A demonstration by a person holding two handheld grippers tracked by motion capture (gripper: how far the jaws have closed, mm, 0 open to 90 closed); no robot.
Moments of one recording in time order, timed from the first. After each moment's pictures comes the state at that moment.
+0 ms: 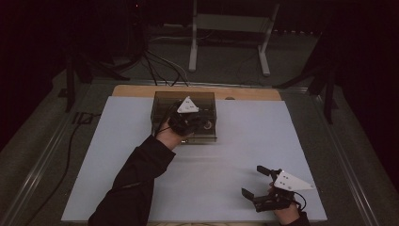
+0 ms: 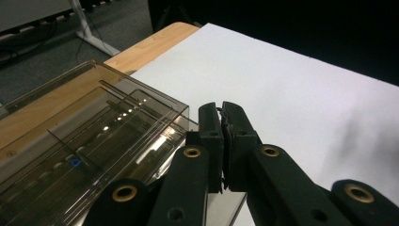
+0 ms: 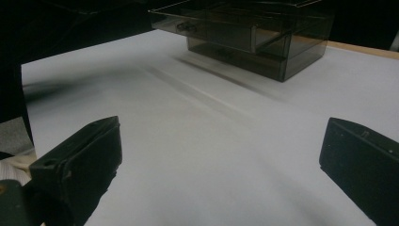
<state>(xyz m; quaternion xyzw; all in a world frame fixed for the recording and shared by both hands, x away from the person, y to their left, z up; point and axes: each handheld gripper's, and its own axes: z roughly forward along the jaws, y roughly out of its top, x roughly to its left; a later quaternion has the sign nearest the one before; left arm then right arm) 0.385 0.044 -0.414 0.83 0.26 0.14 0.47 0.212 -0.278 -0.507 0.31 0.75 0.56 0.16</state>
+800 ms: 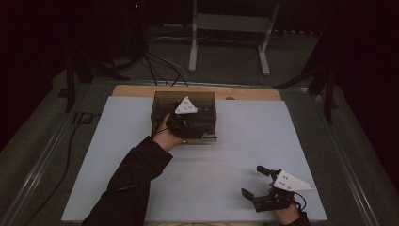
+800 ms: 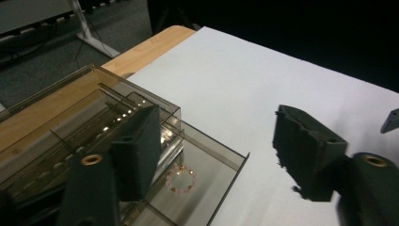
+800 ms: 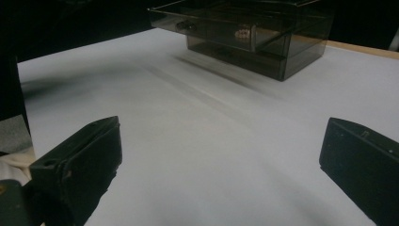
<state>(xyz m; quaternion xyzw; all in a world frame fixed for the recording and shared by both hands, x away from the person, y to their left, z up) 0.371 0.050 -0.401 0.83 0.26 0.13 0.47 0.211 -0.278 -0.507 0.31 0.76 0.55 0.17</state>
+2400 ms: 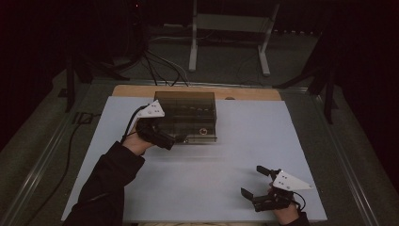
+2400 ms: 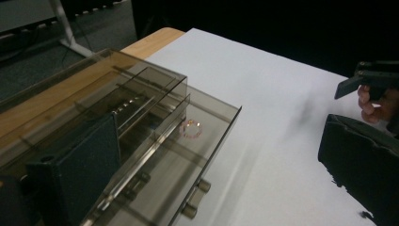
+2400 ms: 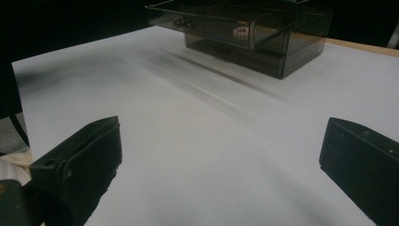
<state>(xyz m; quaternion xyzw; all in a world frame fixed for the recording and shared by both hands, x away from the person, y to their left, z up) 0.353 0.130 -0.399 0.82 0.24 0.10 0.50 0.212 -0.276 -0.508 0.31 0.76 0.55 0.17</state>
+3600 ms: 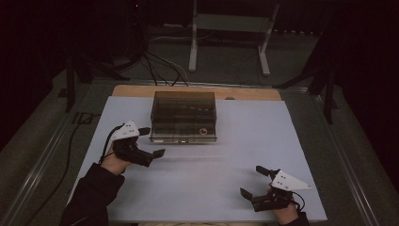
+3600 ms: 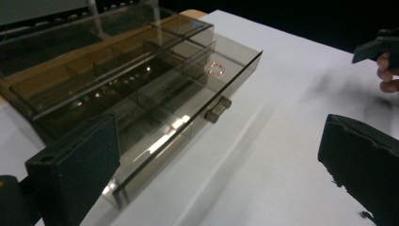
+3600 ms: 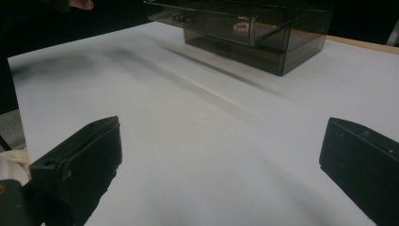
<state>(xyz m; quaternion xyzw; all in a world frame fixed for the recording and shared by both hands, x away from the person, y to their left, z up) 0.314 0.191 -0.441 0.81 0.28 0.13 0.50 0.212 -0.274 -0.509 0.31 0.76 0.55 0.17</state>
